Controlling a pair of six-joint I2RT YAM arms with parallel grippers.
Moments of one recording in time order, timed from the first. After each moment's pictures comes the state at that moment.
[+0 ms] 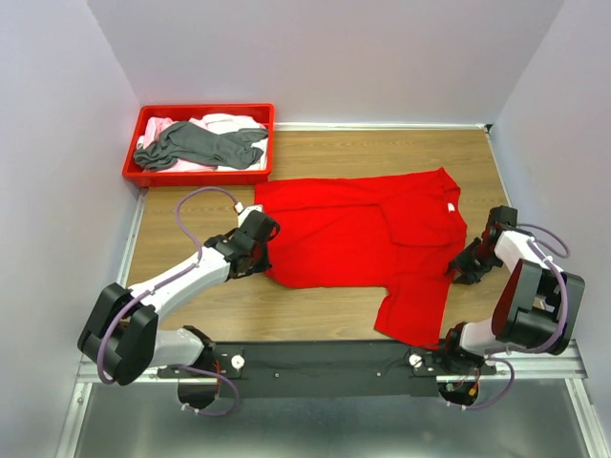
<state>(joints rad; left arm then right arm) -0.60 1.27 0.72 -0.50 -0.22 -0.65 -0.36 1.41 0.73 -0.69 -0.09 0.56</state>
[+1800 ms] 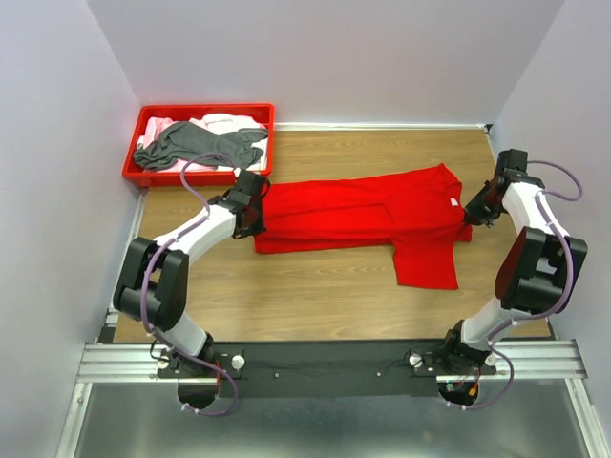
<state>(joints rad) -0.37 1.56 1.00 -0.46 -0.15 -0.42 -0.29 1.65 1.23 -0.73 -0.01 0.50</state>
